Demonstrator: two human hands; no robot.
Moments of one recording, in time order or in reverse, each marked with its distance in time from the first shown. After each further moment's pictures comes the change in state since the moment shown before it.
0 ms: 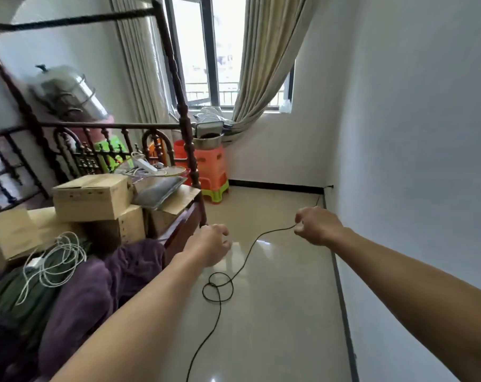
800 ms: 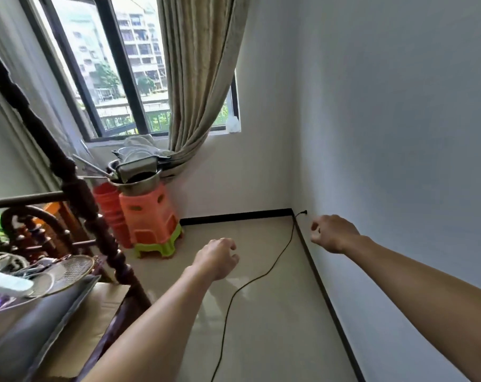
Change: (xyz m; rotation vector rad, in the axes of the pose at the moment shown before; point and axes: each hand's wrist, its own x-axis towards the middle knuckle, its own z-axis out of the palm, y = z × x) left_hand 0.568 0.097 0.016 0.058 -0.131 0.243; right_hand 0.473 0.169 -0.032 0.065 0.040 0.308
